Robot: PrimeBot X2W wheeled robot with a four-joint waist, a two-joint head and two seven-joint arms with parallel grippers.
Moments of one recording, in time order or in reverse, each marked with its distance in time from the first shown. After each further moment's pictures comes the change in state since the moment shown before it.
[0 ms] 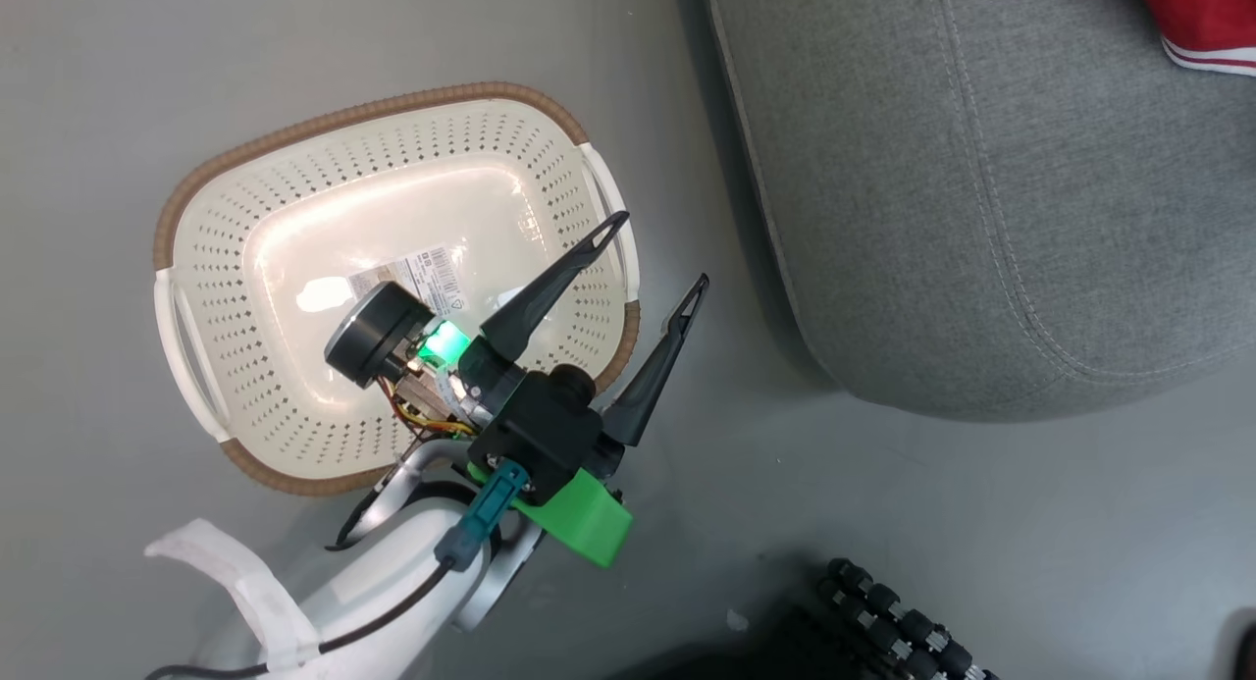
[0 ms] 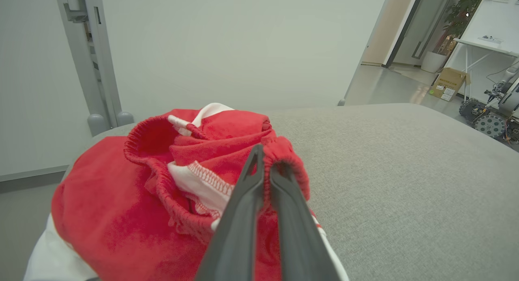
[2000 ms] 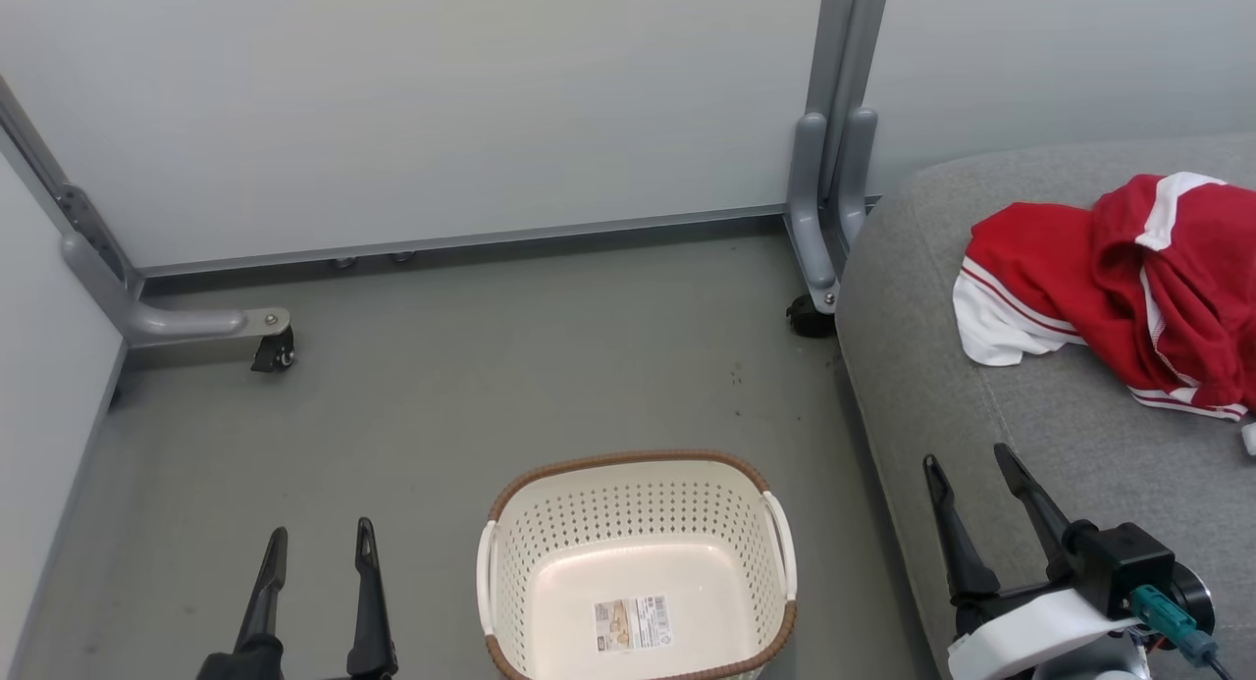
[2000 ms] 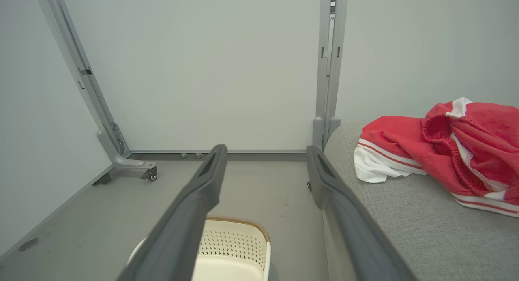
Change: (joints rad) left arm 0.791 -0.311 0.787 0.073 0.083 -0.098 -0.172; right arm 0.782 0.258 0.380 -0.289 -0.149 0.000 0.000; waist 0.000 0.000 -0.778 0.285
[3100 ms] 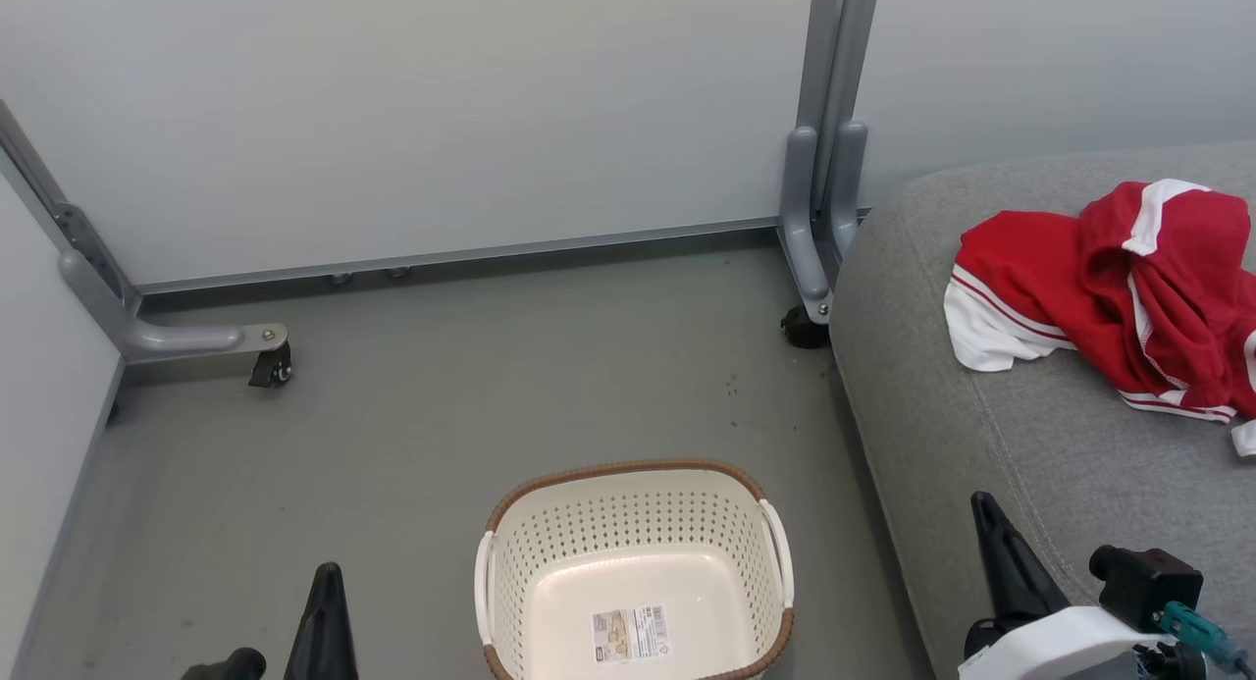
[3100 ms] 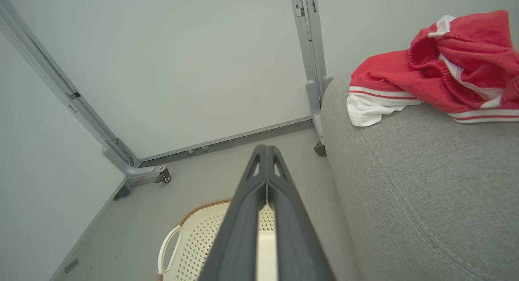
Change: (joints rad) left arm 0.002 0.001 -0.008 0.099 -0.226 -0.009 0.044; right arm 0.036 0.014 -0.015 0.057 0.214 0.000 0.051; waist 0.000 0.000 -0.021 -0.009
